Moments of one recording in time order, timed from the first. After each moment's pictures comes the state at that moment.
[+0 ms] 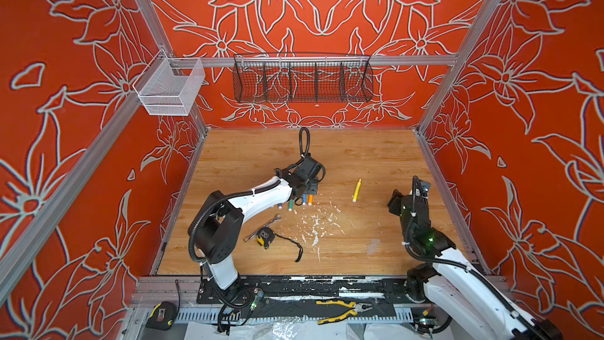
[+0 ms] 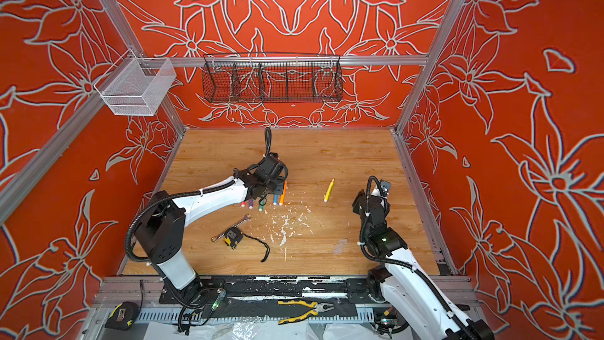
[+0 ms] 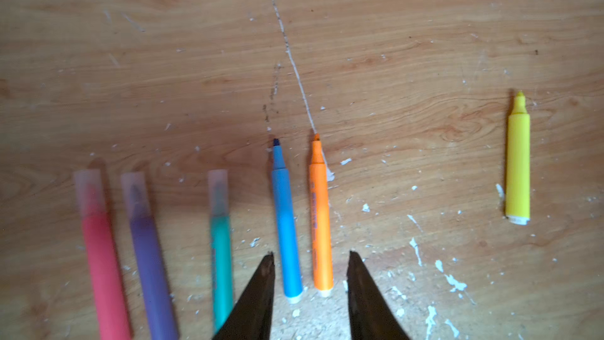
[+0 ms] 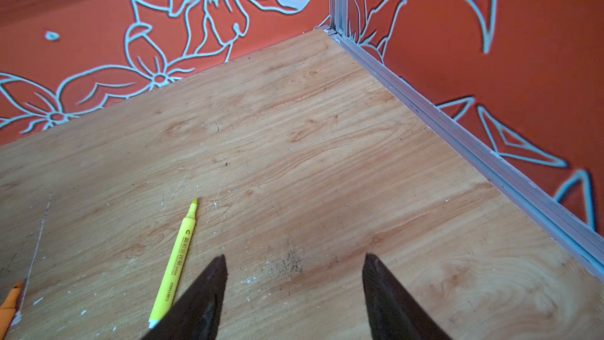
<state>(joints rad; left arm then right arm) -0.67 1.76 1.26 -0.46 -0.25 -0.49 0.32 0.70 0.35 -0.14 0.58 0.49</state>
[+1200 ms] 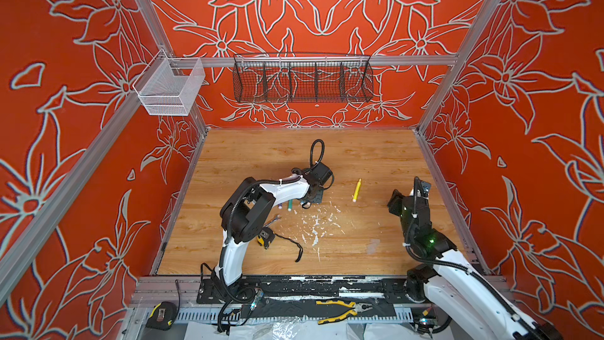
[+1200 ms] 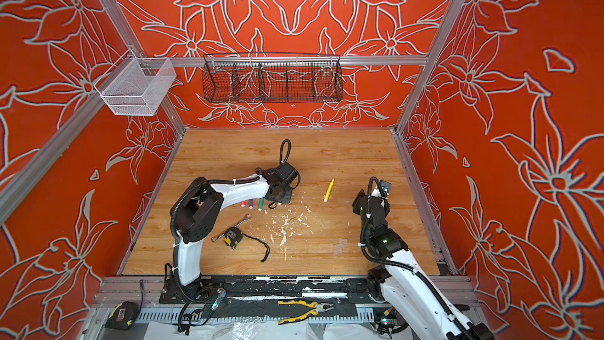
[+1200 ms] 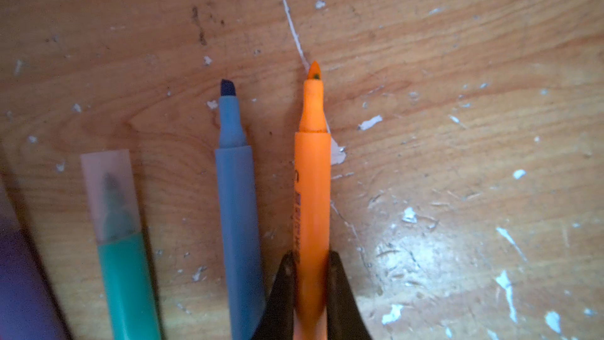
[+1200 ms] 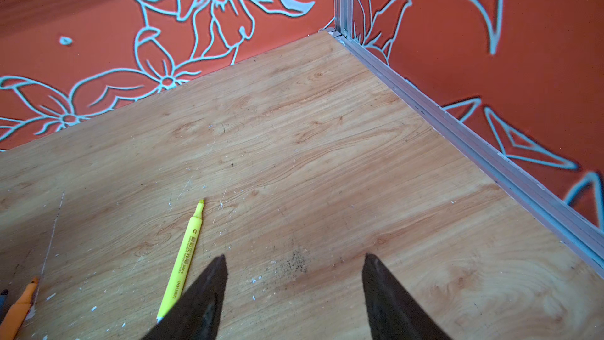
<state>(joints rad) -0.69 2.02 1.38 -0.58 -0.22 -0.51 0.32 0.68 0.34 -0.13 0.56 0.49</state>
